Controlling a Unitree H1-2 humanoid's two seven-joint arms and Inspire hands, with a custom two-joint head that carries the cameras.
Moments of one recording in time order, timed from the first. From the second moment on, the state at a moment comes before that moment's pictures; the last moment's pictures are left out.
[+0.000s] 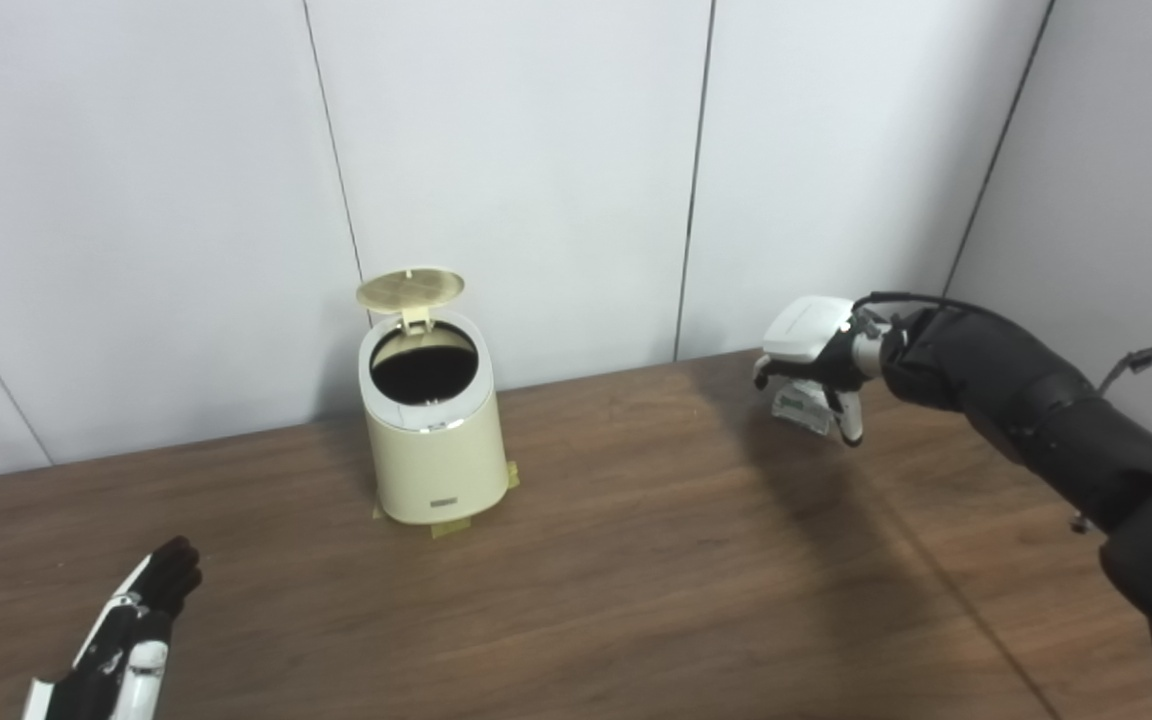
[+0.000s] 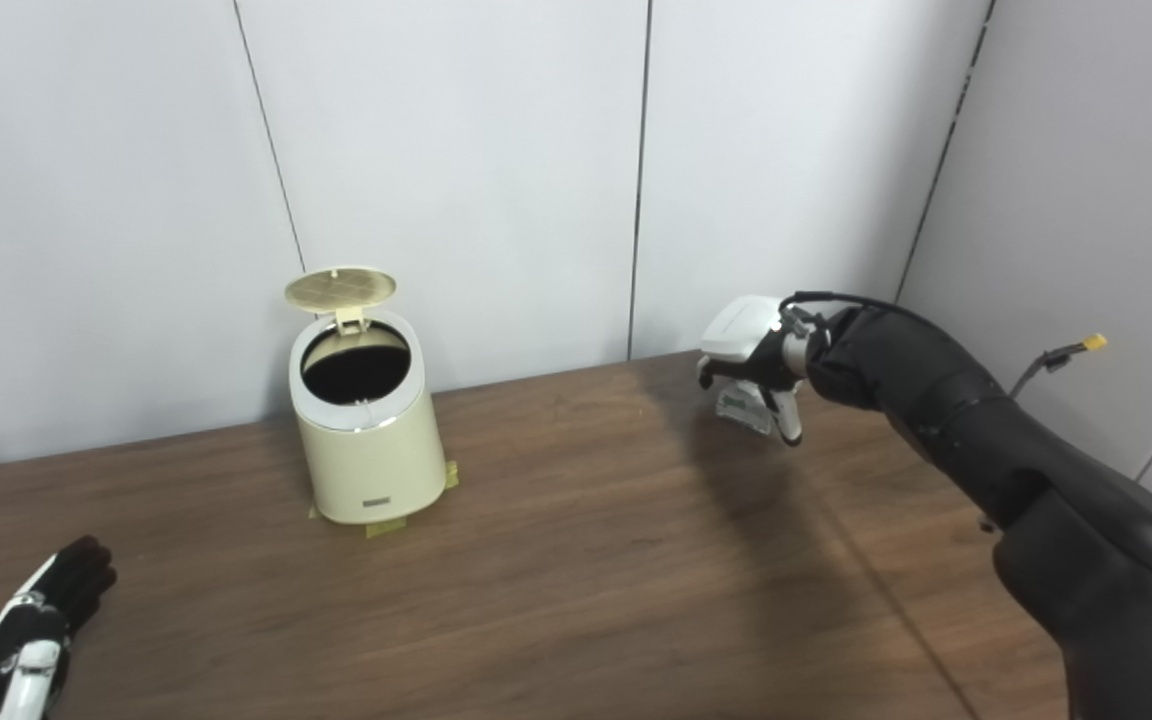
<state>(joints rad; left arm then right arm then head) 0.14 0.15 0.07 -0.36 -0.06 -0.01 -0.08 -0.91 -0.75 0.63 0.81 -1.11 -0.37 0.17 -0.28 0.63</state>
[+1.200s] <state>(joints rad) 0.14 0.15 0.07 -0.41 -0.05 0.02 -0.07 -0.96 -0.71 0.89 1.04 -1.33 -0.43 -0.47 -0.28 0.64</state>
